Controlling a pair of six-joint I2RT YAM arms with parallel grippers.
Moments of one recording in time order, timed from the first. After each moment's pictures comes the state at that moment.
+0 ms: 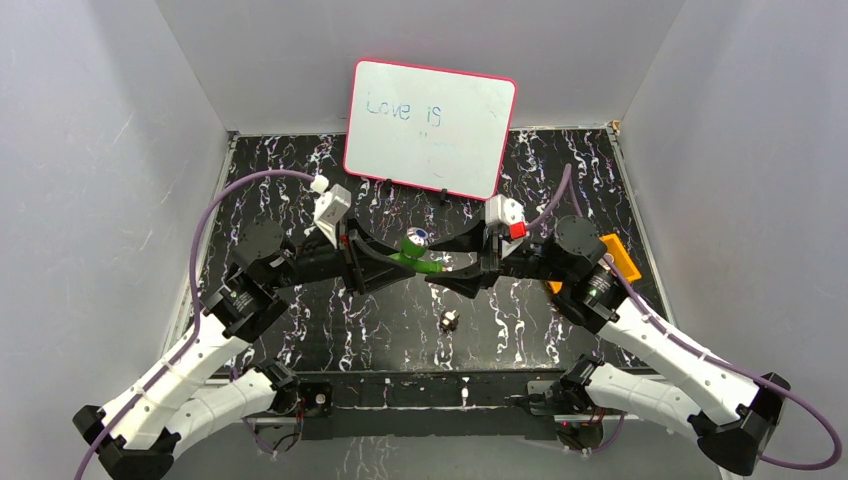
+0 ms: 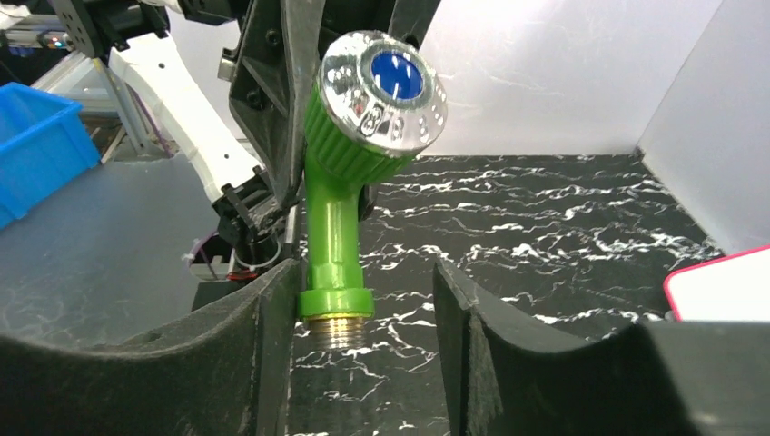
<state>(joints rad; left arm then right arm) -0.73 0.80 0.92 -0.03 0.67 -0.50 0.85 0.87 0.86 0.18 -0.68 0.05</state>
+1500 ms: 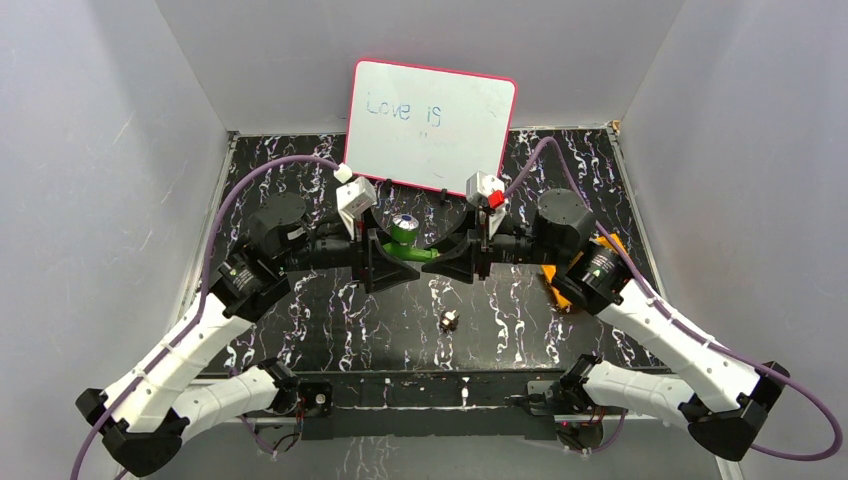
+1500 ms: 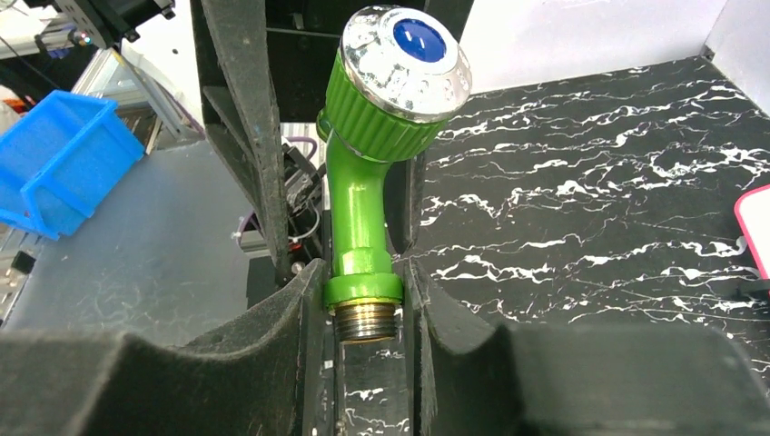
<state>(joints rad) -0.73 0.93 1.12 -0.35 0.69 -0.29 0.85 0.98 1.08 -0.13 -0.68 0.11</state>
